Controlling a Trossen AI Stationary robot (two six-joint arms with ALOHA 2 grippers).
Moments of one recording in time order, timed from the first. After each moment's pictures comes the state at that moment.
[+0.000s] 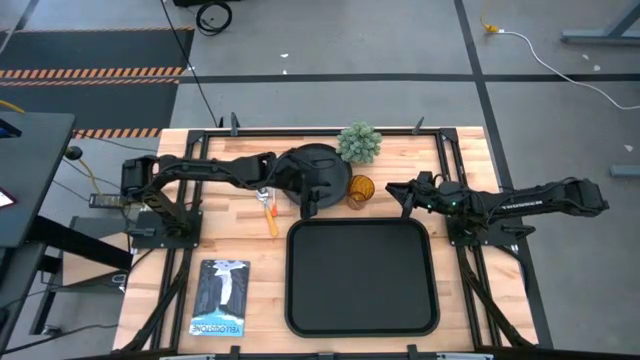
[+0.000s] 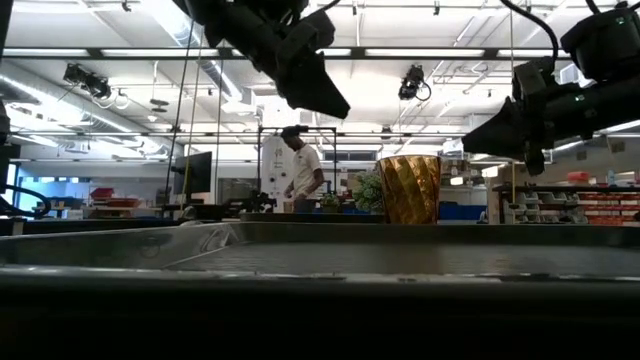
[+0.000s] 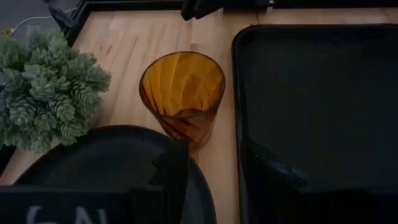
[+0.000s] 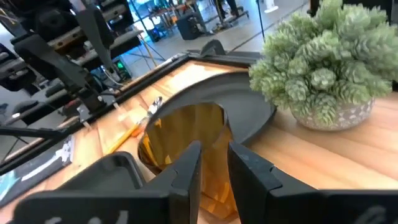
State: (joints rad) left arm 0.17 1.64 1.18 -0.15 0.06 0.12; right arm -0.12 0.63 0.01 0.45 0.35 0.46
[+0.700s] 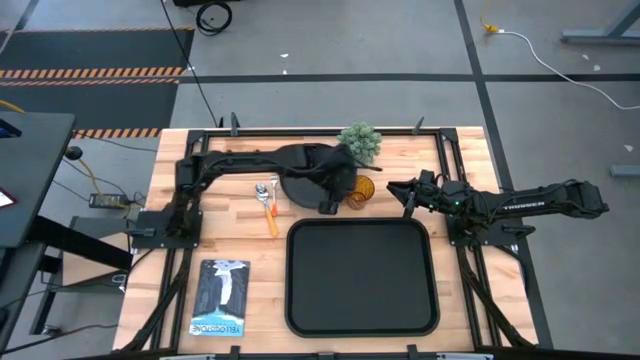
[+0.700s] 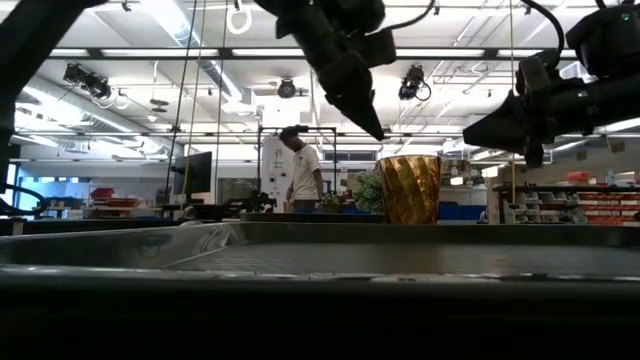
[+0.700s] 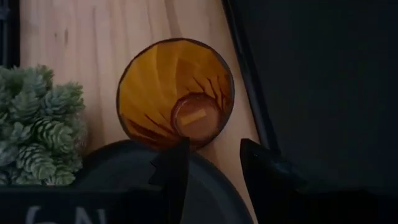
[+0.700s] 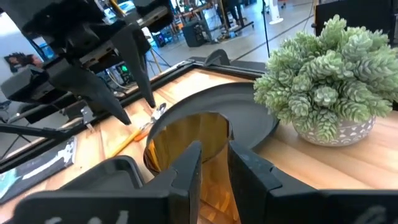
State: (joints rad) left arm 0.18 2.06 1.83 -0.70 0.05 0.41; right arm -0.12 0.58 0.01 0.44 0.35 0.40
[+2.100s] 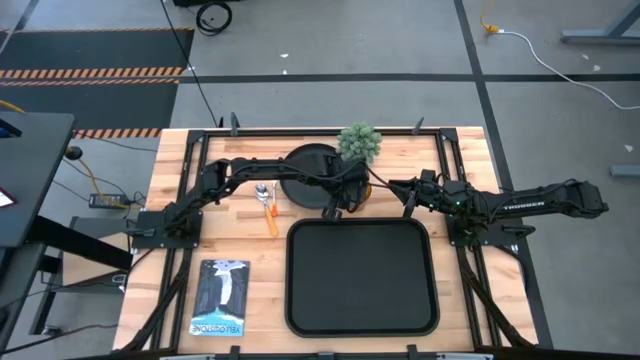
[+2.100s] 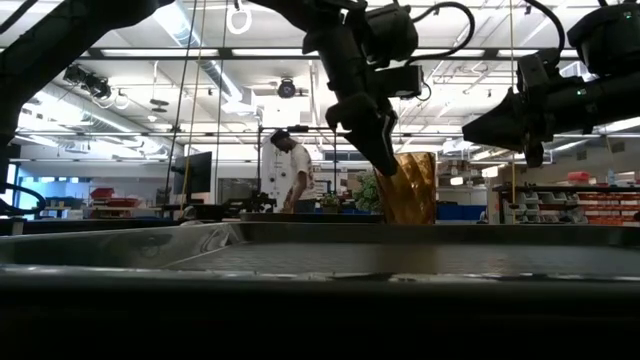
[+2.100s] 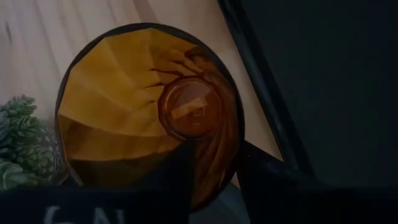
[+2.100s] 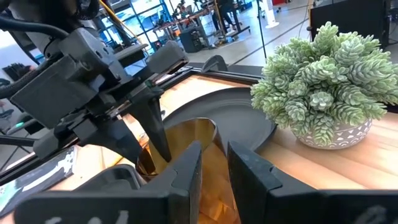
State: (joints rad) left arm 0.14 2.26 2.02 -0.86 -0.01 0.56; right arm -0.11 0.58 0.01 0.46 0.37 0.43
